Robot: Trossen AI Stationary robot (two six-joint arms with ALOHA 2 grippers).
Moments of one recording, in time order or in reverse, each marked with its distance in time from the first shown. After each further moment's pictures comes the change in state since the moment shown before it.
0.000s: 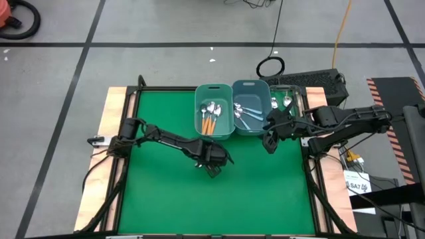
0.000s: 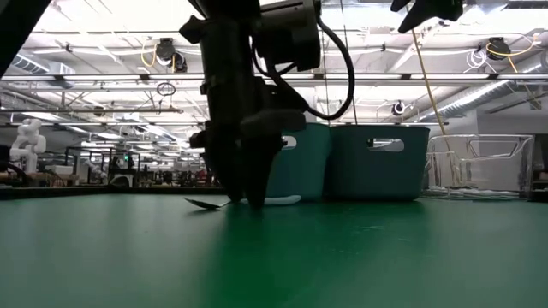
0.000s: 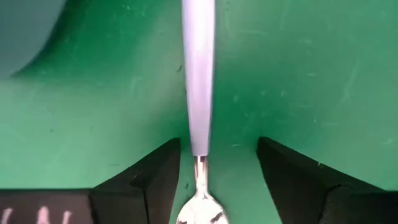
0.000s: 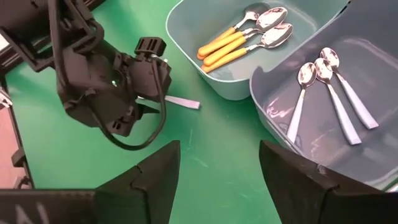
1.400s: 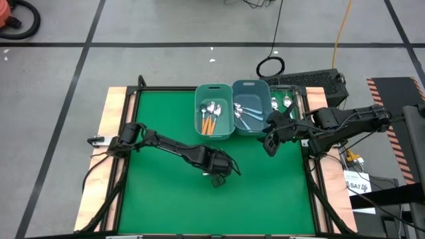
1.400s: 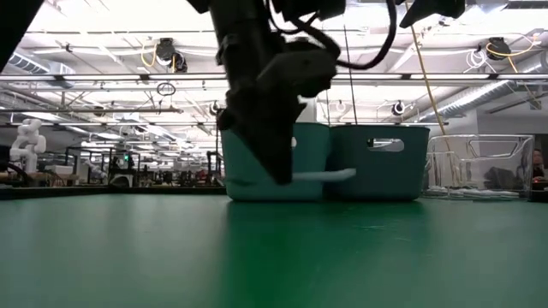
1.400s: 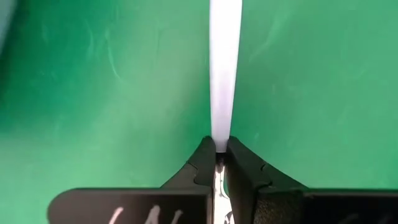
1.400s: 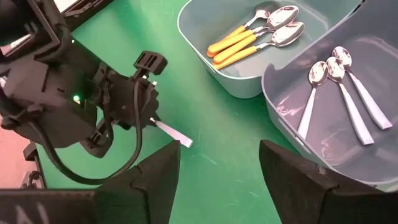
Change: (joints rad) left arm -0.086 0.019 0.136 0.019 0.007 0.116; right arm 0.039 0.000 0.000 0.012 0.004 0.019
